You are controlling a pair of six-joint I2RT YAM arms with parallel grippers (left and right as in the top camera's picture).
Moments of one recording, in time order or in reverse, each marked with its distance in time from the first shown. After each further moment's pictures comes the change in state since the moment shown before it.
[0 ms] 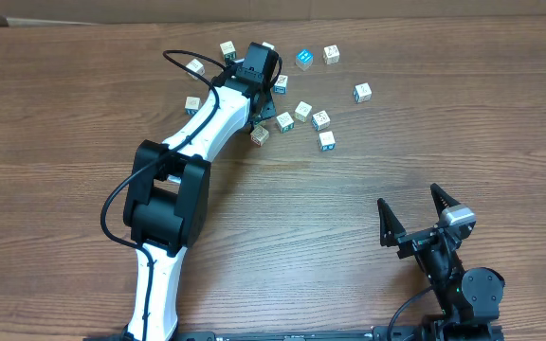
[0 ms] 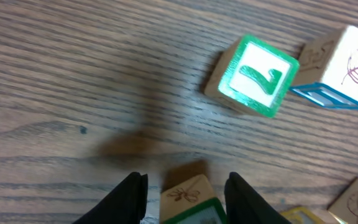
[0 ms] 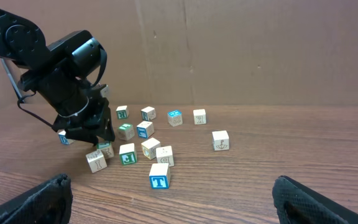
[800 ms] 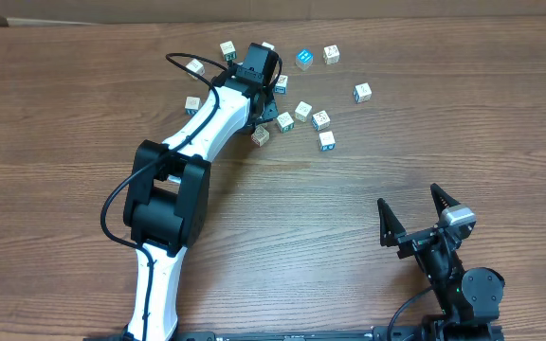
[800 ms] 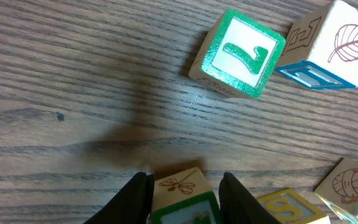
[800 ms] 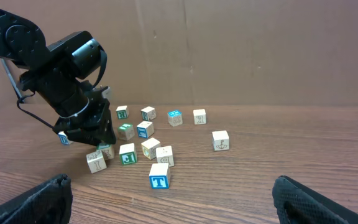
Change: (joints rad) left arm 0.000 0.000 0.000 -0.012 0.062 0.002; right arm 0.000 0.000 0.000 0.001 0.000 0.000
